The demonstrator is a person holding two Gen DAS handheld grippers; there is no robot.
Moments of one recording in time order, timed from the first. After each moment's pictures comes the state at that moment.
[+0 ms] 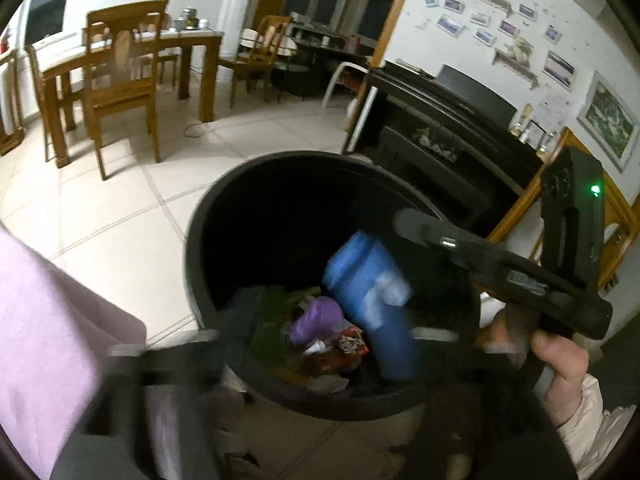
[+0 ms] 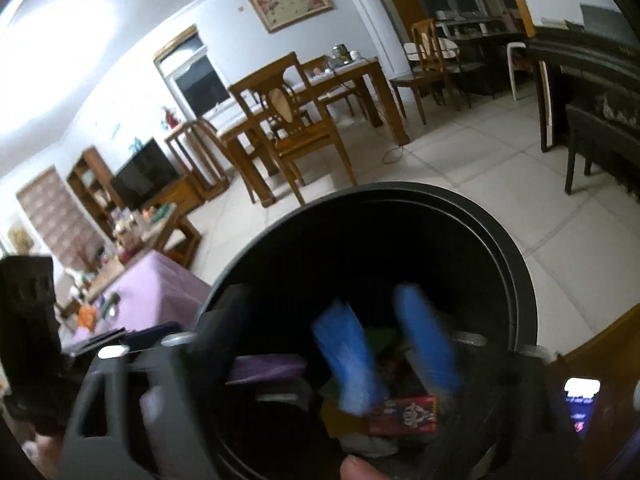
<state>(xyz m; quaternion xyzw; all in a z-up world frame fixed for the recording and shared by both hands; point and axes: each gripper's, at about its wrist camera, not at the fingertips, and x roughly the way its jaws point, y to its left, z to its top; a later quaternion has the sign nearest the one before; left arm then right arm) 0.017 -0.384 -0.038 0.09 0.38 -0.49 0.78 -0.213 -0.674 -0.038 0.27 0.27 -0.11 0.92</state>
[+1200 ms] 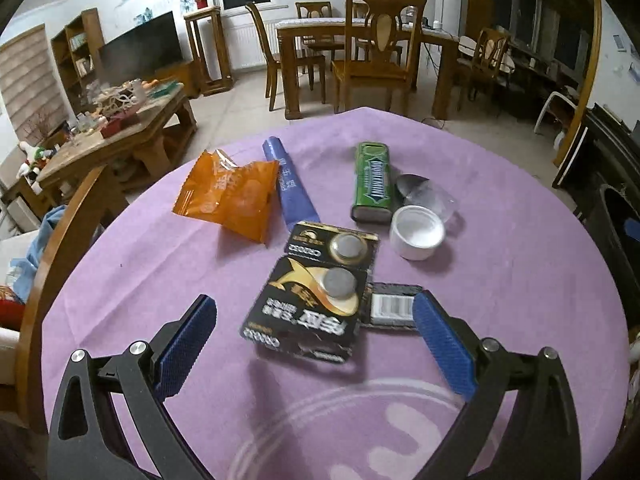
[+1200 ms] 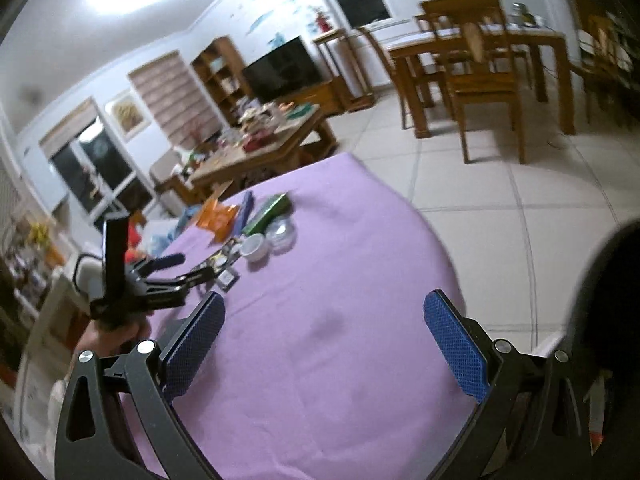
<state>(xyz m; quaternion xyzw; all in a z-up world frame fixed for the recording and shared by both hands) 0.166 -0.048 -0.049 0.10 0.41 -0.14 0.89 -0.027 -0.399 0.012 0.16 0.37 0.17 0.90</state>
